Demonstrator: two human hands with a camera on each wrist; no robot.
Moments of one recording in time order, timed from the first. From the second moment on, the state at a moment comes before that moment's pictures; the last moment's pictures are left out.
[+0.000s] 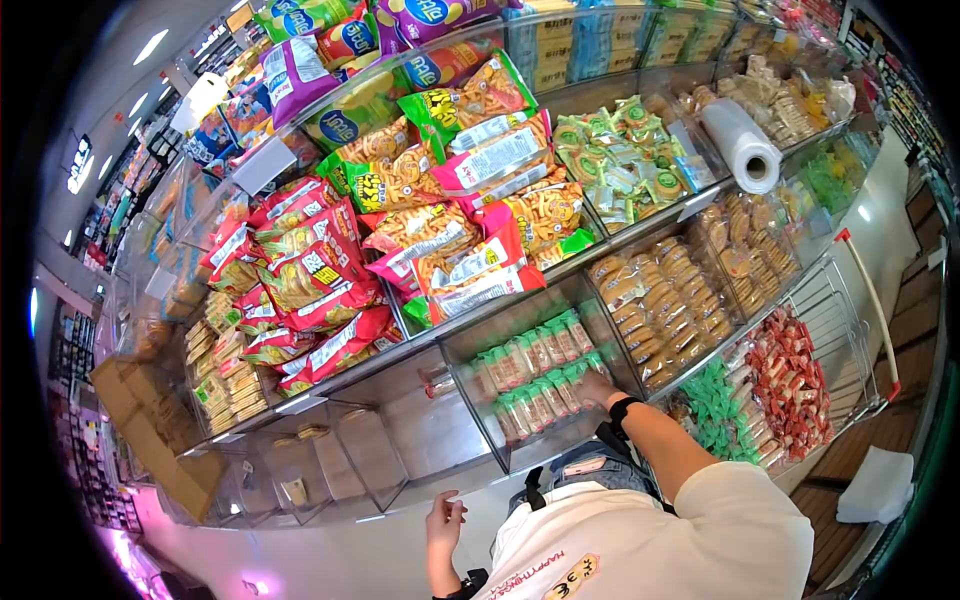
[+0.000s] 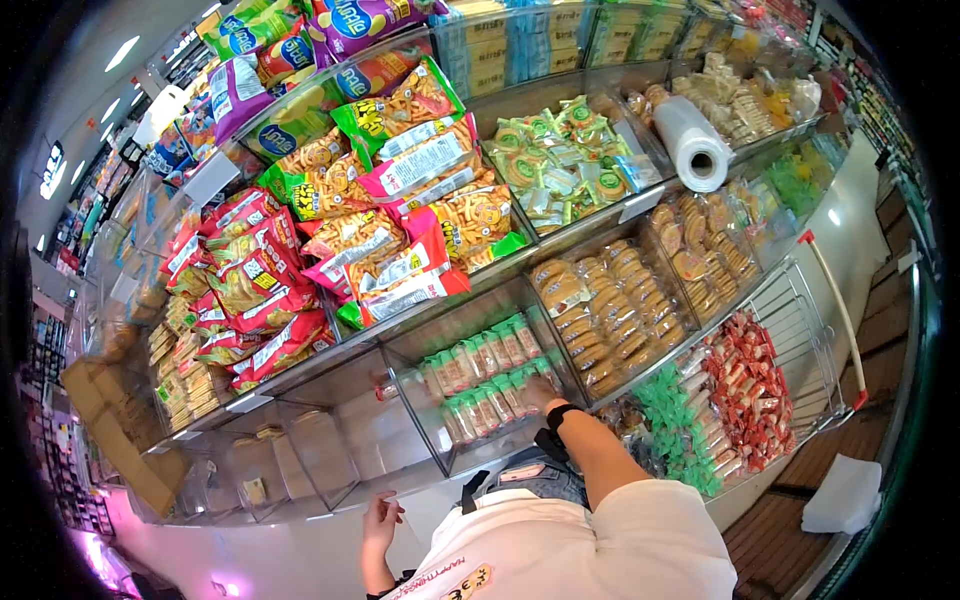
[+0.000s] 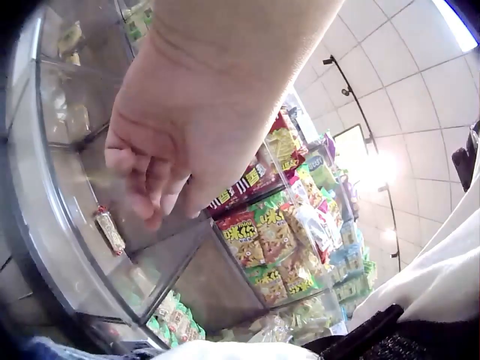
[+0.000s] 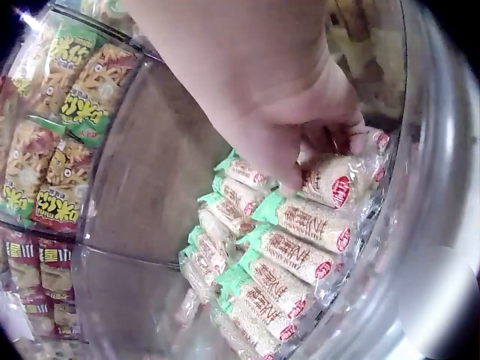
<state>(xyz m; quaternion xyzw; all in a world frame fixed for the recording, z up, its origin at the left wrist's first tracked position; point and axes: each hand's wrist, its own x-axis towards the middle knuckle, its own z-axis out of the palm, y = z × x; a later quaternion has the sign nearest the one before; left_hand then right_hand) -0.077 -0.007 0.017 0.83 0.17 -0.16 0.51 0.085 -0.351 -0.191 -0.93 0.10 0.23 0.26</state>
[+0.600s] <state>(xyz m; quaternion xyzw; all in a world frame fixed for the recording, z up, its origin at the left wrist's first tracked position) -0.059 -0.037 0.018 0.83 0.22 -0.18 0.48 0.097 -0.360 -0.204 -0.85 0.12 0.35 0.38</state>
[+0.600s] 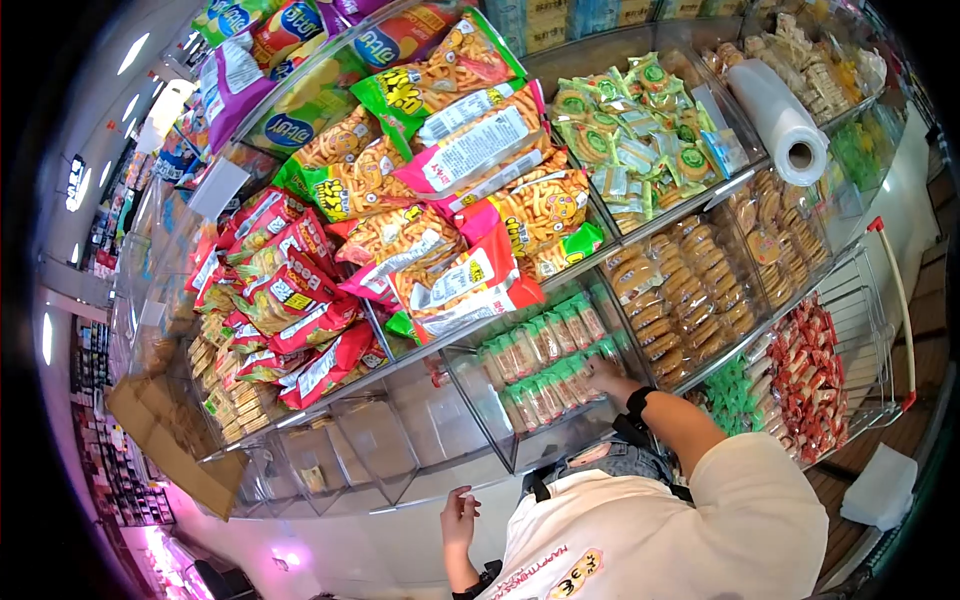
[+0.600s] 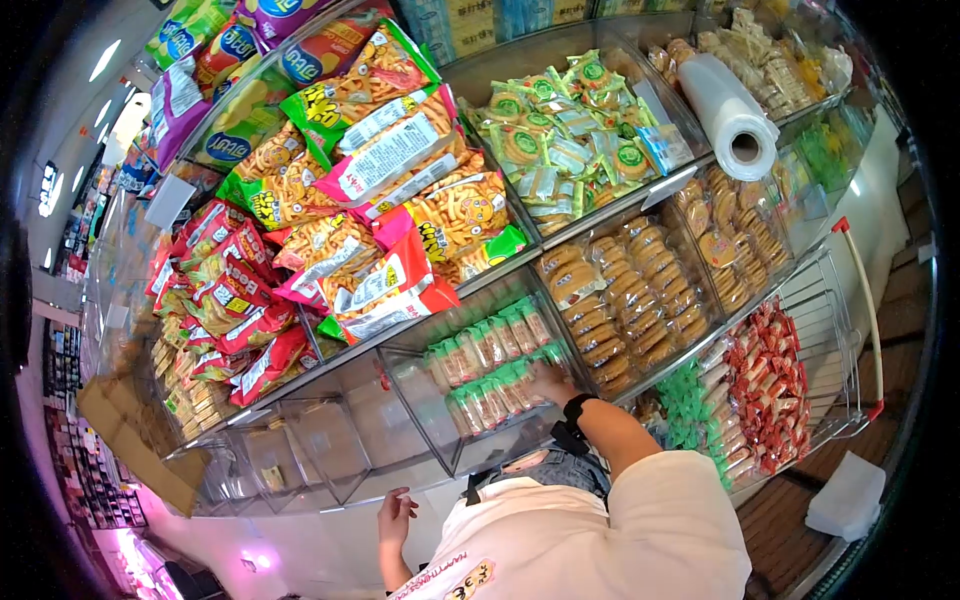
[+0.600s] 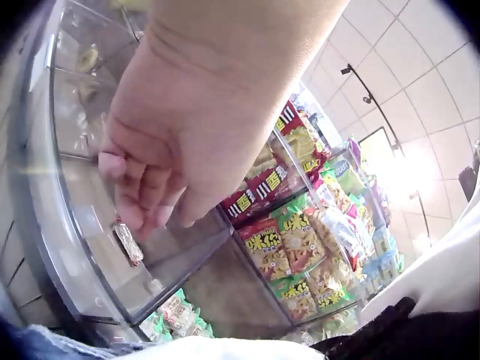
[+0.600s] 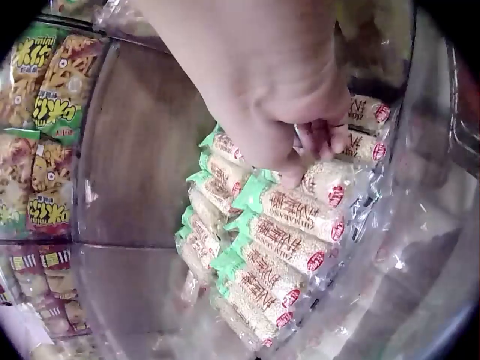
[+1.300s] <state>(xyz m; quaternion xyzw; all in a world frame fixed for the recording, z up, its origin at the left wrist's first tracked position) -0.056 -0.048 0.014 0.84 0.18 -0.24 0.44 0.103 -0.346 -0.177 -0.87 0.12 0.35 0.33</state>
